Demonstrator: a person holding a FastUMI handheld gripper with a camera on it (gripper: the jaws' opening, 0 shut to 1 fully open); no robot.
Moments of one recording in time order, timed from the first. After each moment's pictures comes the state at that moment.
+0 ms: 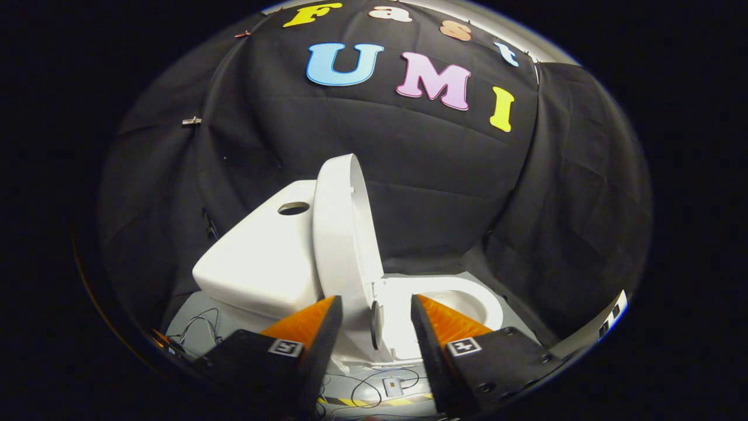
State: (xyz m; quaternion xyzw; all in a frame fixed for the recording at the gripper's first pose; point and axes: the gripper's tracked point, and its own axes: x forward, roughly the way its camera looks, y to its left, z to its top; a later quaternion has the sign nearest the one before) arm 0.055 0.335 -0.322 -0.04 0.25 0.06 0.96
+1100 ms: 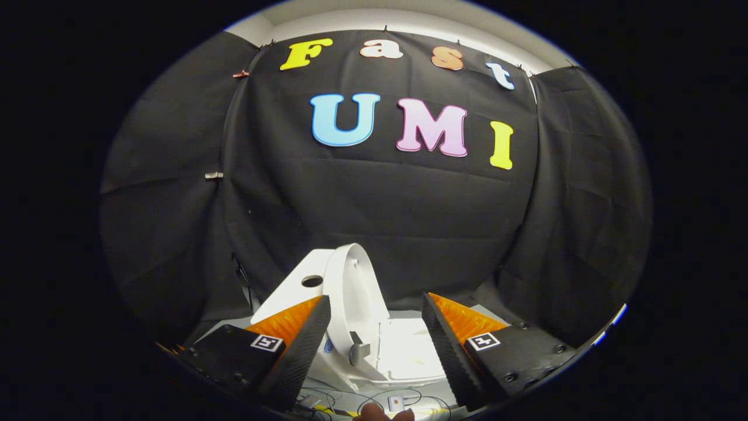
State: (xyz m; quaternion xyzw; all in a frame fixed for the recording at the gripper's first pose) arm 0.047 0.291 -0.143 0.00 0.14 0.11 0.98
